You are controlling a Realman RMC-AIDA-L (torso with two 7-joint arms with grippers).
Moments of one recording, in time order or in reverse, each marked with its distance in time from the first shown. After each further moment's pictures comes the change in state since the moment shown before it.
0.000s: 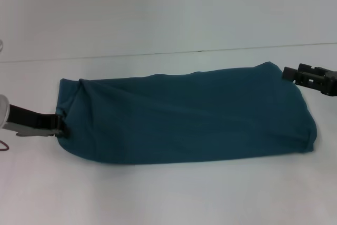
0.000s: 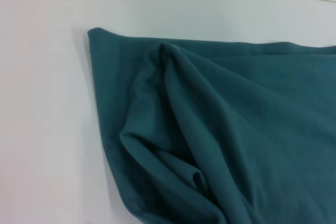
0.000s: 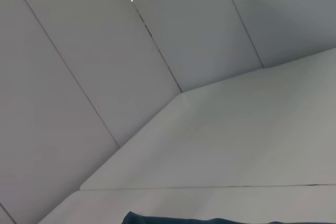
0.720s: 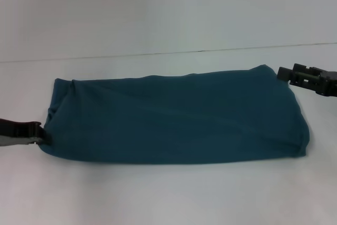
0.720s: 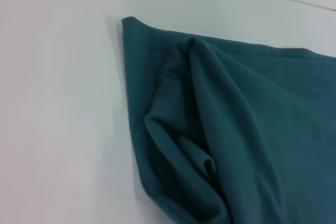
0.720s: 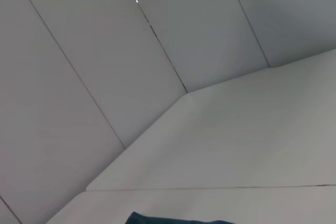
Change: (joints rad) left arm 0.053 0.025 -0.097 -0.009 -0.016 0.021 0.076; right arm 0.006 0.013 0.000 -0.001 0.000 -0.001 -0.001
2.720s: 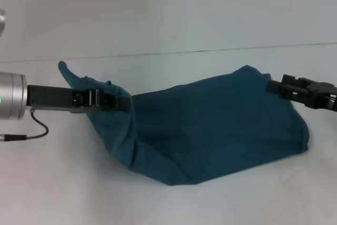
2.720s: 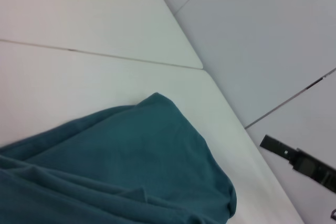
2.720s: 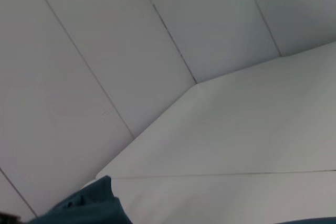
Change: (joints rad) left arm -0.030 -0.035 0.021 -0.004 -0.459 0.218 0.156; right arm -0.004 0.017 -0.009 0.045 -0.005 0.001 -0.058
